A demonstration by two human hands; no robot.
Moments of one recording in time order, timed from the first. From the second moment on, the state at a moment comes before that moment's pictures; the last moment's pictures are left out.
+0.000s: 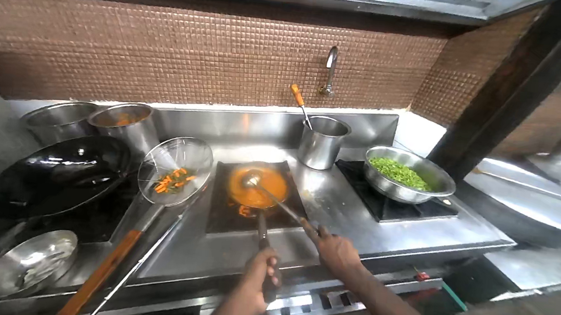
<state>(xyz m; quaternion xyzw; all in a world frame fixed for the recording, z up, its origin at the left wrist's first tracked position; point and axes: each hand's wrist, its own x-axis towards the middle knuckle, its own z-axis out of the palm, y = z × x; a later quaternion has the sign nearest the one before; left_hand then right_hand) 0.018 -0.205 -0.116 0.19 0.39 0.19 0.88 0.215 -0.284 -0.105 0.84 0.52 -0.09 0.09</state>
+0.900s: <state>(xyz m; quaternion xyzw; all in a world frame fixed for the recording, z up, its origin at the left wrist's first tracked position) 0.040 -0.207 -0.117 0.20 0.42 0.21 0.86 0.176 -0.332 -0.108 0.83 0.50 -0.23 -0.07</state>
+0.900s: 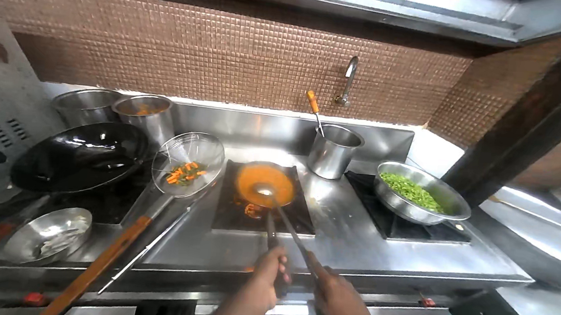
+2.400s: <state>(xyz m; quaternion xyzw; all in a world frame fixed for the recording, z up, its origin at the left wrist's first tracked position) 0.028 -0.220 -0.117 0.22 0.42 0.20 0.86 0.191 -0.255 -0.101 0.83 0.50 -0.23 -0.08</state>
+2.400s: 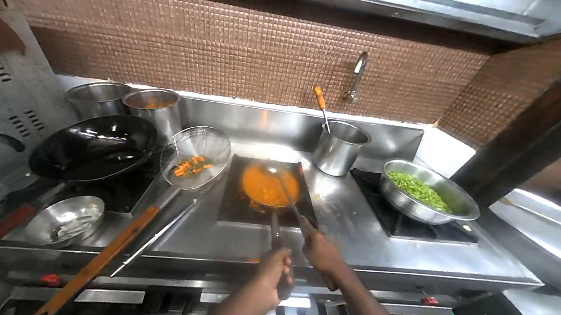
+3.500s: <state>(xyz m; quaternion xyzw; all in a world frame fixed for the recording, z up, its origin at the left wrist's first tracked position) 0.030 -0.223 -0.121 0.23 0.43 0.22 0.85 0.179 -0.302 -0.132 0.69 0.32 -0.44 -0.47</state>
